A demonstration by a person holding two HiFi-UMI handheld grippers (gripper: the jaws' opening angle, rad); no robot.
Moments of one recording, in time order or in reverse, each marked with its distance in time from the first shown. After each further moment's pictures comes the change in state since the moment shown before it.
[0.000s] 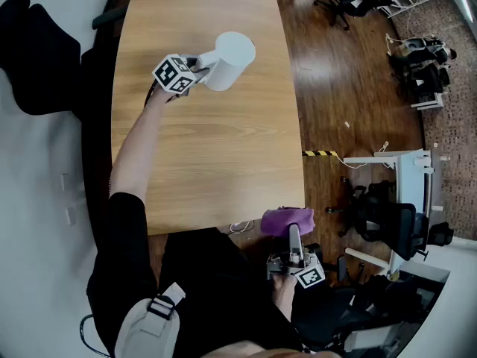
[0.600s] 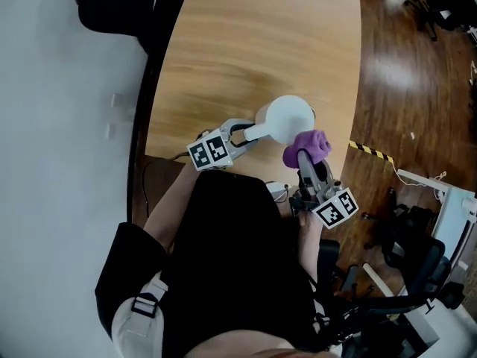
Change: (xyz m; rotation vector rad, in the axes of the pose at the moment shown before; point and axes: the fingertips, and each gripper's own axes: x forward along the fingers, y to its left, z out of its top) left arm 0.171 -0.375 -0.096 0.025 -0.027 0.028; right arm 0.022 -0.116 0.067 -0.076 0.510 0.189
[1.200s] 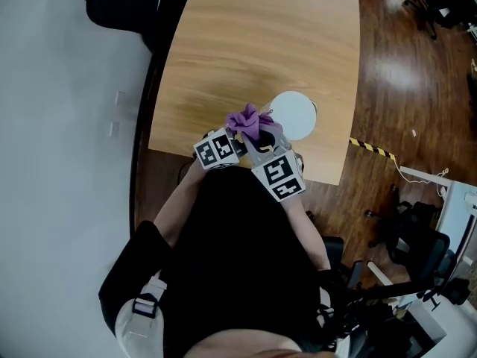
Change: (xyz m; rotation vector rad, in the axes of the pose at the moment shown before) left arm -0.020 -0.007 -0.033 -0.025 -0.037 0.024; right arm 0.113 0.028 -0.170 -0.727 0.761 -0.060
